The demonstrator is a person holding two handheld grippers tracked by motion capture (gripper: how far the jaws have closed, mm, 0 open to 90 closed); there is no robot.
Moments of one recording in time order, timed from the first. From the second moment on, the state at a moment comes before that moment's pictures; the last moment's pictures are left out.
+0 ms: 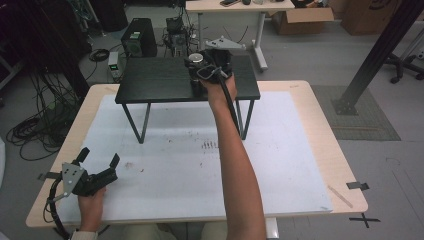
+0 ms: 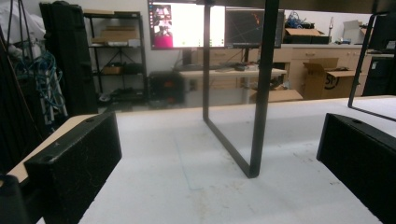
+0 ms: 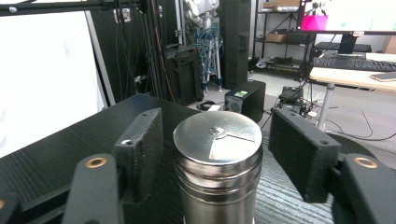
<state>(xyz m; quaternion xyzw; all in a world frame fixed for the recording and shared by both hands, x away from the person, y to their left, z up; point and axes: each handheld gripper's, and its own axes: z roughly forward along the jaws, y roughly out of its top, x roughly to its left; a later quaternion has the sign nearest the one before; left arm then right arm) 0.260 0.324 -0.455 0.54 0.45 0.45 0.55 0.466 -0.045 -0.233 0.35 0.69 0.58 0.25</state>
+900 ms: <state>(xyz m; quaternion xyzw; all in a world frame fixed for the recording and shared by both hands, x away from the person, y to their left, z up) 0.260 0.324 -0.455 0.54 0.45 0.45 0.55 0.423 -0.084 -0.223 0.34 0.65 0.61 0.30</state>
